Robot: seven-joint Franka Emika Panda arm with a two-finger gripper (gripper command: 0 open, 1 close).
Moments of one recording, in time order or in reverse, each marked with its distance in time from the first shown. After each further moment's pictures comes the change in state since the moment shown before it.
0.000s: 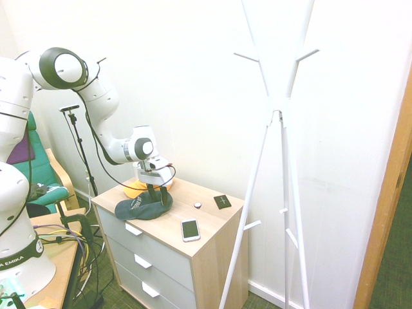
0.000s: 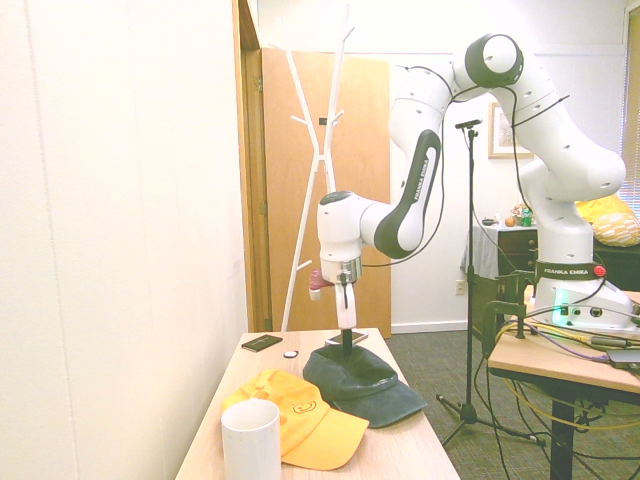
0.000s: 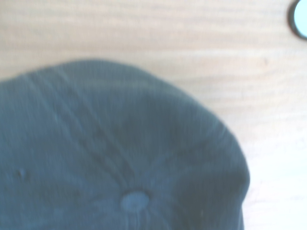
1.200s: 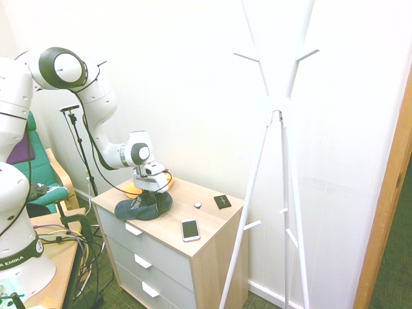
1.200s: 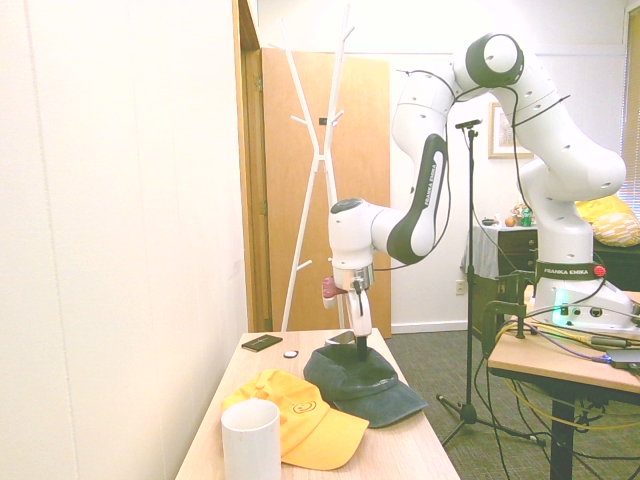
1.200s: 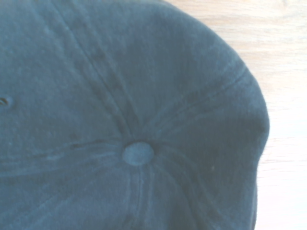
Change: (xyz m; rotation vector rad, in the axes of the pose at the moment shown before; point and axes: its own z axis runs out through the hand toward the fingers) arm -0.019 0.013 0.014 -0.014 -0.012 -0.017
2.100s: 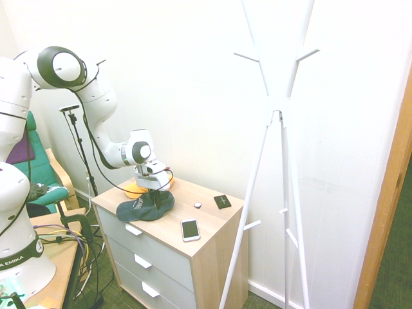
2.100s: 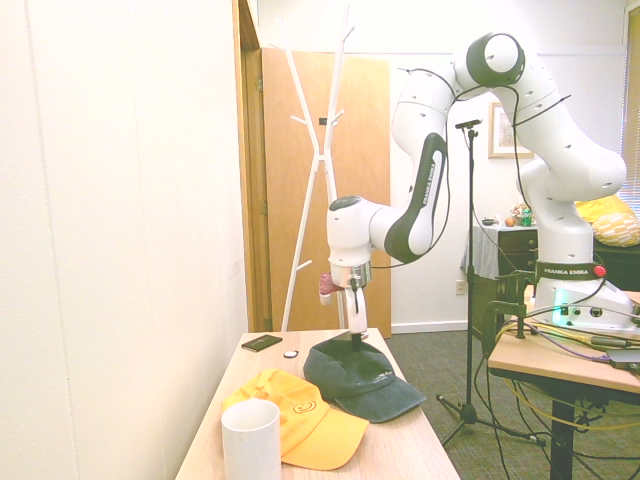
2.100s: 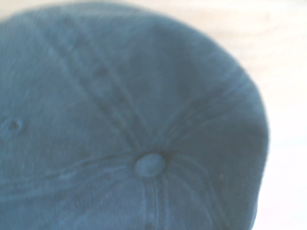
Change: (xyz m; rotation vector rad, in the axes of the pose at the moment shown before) arm 0.020 0.000 -0.016 0.024 0.029 0.043
